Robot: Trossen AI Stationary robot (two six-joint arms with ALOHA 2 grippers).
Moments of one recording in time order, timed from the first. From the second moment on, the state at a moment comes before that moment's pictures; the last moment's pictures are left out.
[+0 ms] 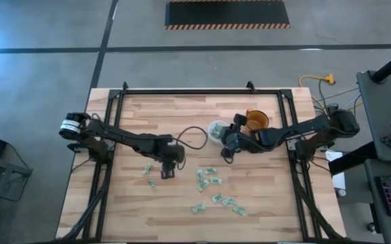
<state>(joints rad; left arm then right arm) -0.14 1.58 1.04 -0.70 -0.14 -0.25 0.08 1.45 0.84 -0.25 0.68 0.04</state>
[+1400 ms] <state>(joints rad) -0.31 1.35 0.71 -0.74 -0.26 -0.99 0.36 1.23 0.84 -0.41 0.67 0.18</state>
